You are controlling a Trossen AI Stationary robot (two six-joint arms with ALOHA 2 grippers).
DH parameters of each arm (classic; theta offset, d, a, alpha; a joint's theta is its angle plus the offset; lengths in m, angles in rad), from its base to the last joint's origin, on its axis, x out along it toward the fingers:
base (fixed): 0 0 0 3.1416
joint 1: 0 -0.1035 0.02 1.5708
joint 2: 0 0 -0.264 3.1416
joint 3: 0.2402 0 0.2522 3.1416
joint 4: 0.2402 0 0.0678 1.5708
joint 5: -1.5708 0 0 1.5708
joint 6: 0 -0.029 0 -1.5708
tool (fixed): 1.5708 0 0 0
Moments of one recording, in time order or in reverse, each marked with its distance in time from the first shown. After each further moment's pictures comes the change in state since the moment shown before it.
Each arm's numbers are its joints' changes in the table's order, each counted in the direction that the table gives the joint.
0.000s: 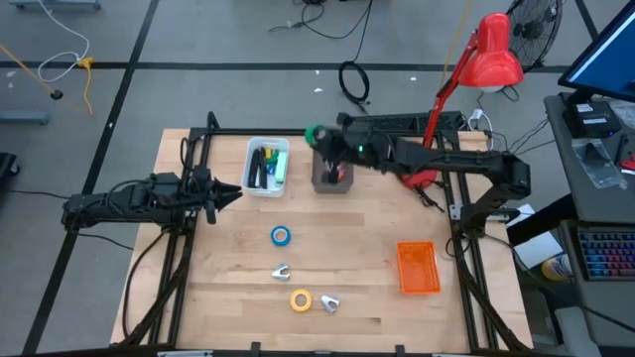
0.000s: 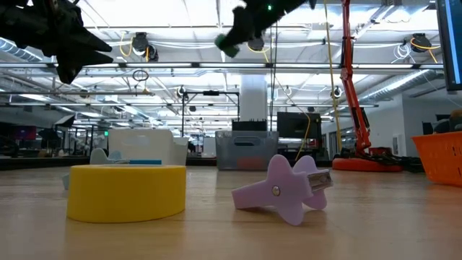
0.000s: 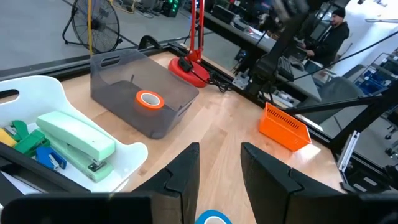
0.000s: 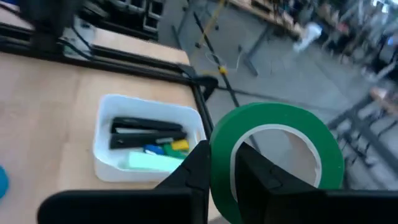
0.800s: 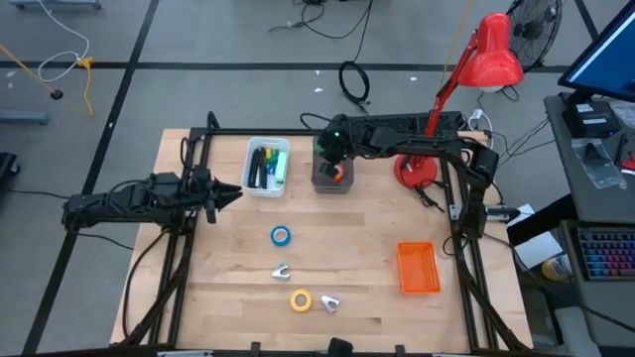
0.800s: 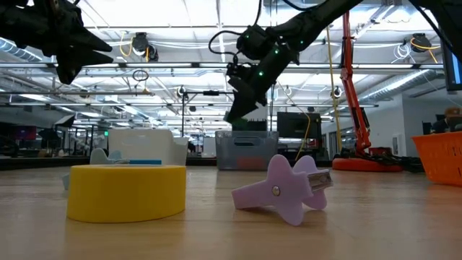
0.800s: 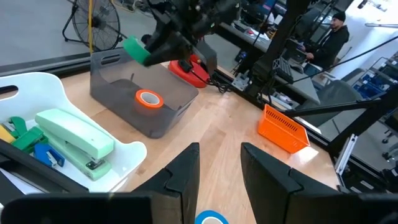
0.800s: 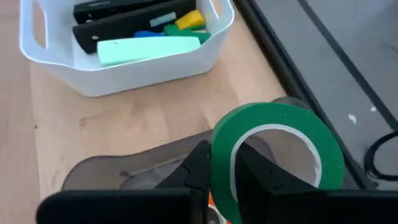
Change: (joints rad) left arm 0.000 0.000 0.000 0.000 0.001 0.022; right arm 0.211 0.270 0.000 0.151 0.239 -0.279
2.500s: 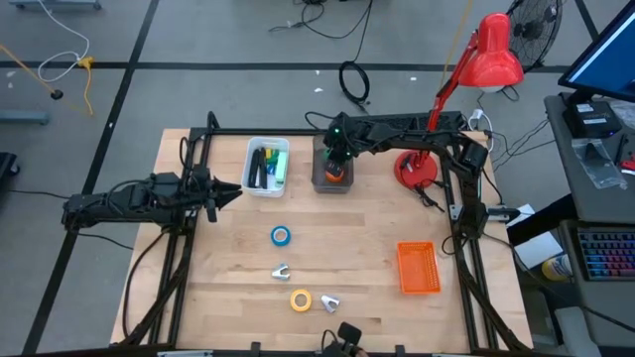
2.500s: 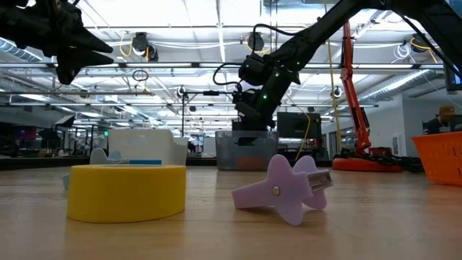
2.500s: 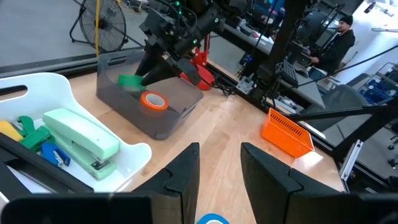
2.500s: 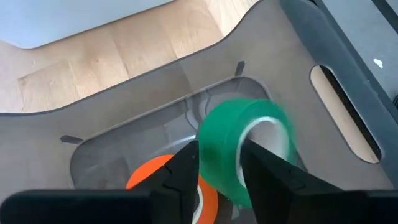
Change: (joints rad) left arm 0.000 0.000 0.000 0.001 0.024 0.013; right arm 0.098 0.100 0.000 0.065 0.075 -0.033
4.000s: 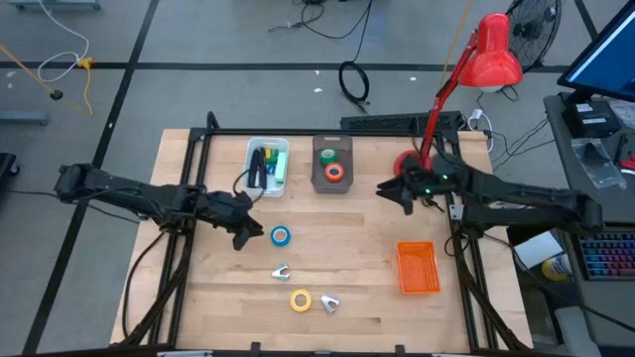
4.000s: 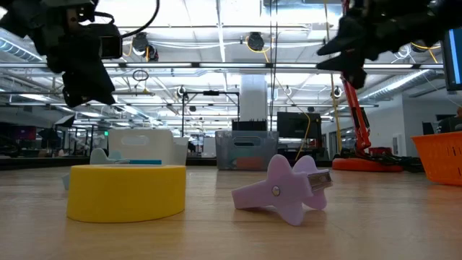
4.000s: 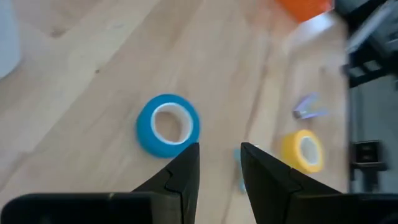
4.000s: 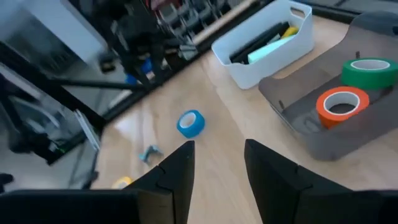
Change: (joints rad) left arm 0.172 0.666 0.125 -0.059 -0.231 0.171; right arm -0.215 -1.226 -0.906 -0.306 0.183 -0.578
